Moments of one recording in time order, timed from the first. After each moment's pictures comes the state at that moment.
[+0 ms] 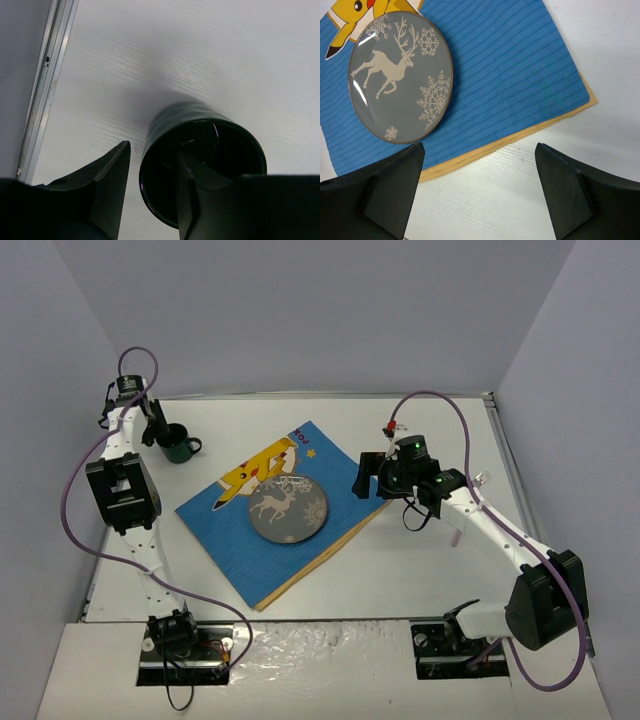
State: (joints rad) left arm 0.27 2.28 2.07 -0.72 0.00 -0.14; right arm 0.43 1.33 0.97 -0.38 -0.13 0.37
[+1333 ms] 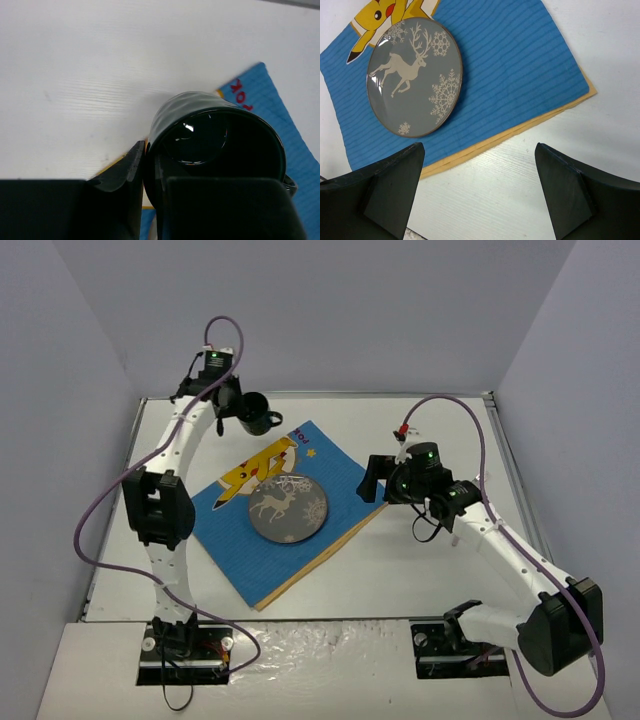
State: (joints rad) left arm -0.16 2.04 2.04 -0.77 -0.06 -0.29; right arm 0.43 1.19 0.91 -0.39 -0.12 0.41
